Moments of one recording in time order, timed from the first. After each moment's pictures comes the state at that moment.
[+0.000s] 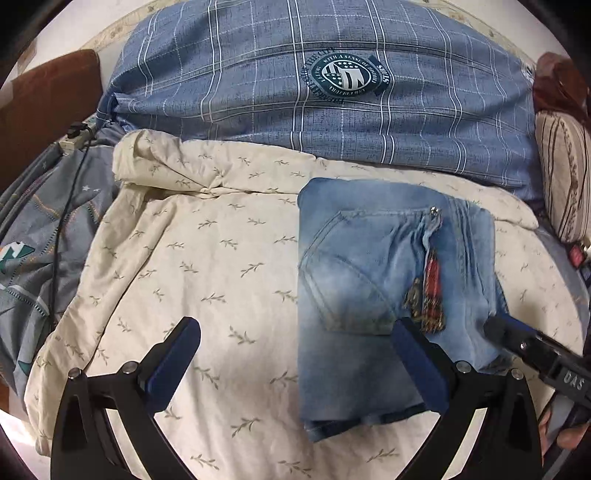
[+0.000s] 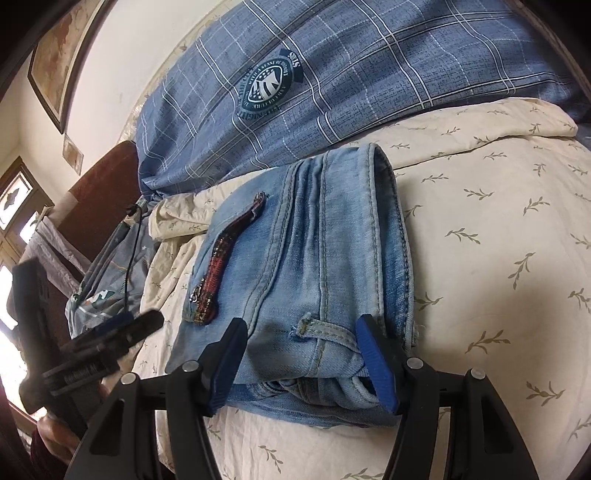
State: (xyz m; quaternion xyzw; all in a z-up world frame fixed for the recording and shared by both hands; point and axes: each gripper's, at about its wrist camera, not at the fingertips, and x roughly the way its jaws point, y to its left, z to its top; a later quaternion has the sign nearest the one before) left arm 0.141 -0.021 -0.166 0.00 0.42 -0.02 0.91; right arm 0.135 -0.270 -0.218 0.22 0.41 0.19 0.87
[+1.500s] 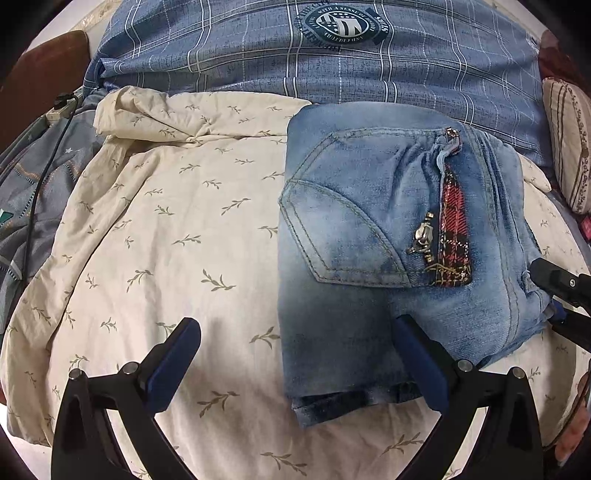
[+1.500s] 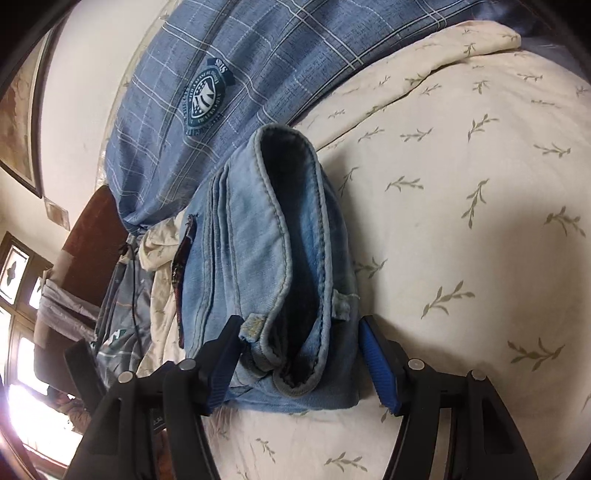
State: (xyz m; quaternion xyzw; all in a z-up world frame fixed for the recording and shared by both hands) left arm 0.135 -0.033 -0.216 0.01 0.46 -0.01 0.89; right arm 0.136 -0.308 -0.251 0.33 0.44 0.16 0.82
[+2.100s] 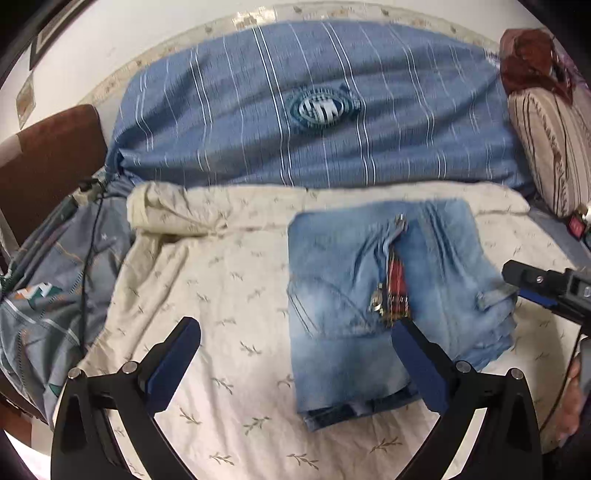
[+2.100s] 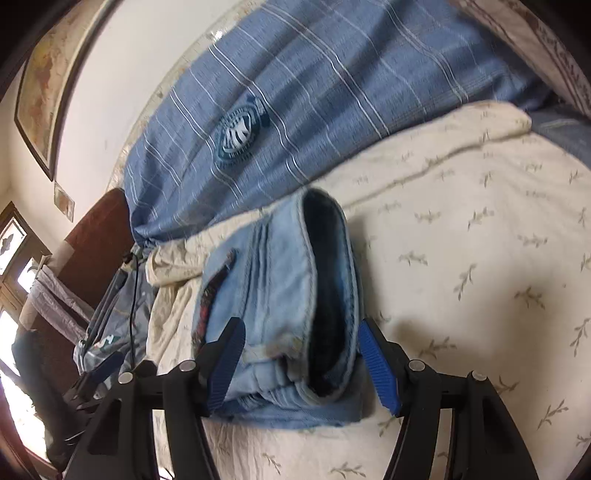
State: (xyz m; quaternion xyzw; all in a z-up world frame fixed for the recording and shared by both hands) left arm 0.101 -0.044 -0.139 0.08 0.34 -0.01 0.94; right arm 0.119 -0.306 -0.202 0.28 0.36 0.14 0.88
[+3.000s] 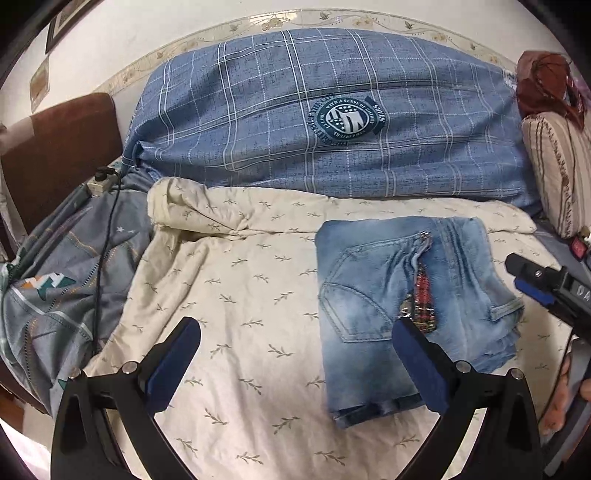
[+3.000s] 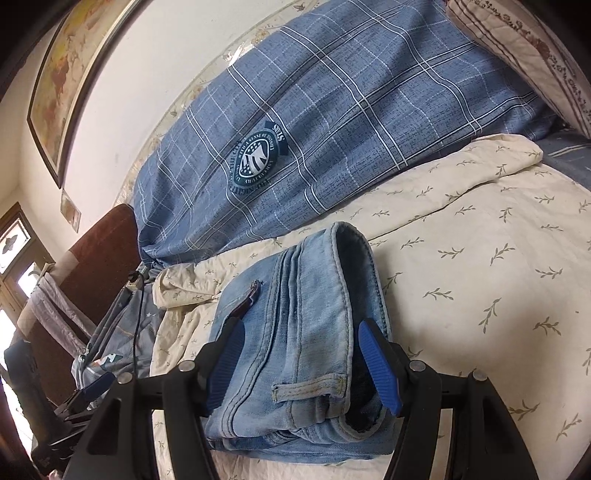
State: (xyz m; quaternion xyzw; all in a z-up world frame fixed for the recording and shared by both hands) left arm 0.098 -0.015 -0.133 0.05 0.34 0.01 0.94; right arm 0.124 -0.287 -0.188 0.27 0.31 0.13 0.90
